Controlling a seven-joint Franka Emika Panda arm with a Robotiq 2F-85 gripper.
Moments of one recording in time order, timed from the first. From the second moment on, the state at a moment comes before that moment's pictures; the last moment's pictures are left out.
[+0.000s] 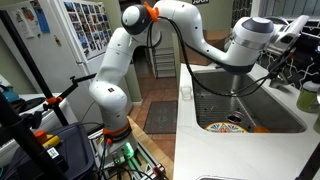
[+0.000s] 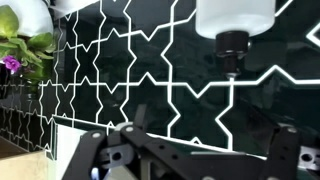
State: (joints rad) arm 0.07 0.59 -1.12 -1.68 -0.89 2.90 1.52
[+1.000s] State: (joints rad) arm -0.16 0.32 -0.72 -1.68 -0.44 2.65 0.72
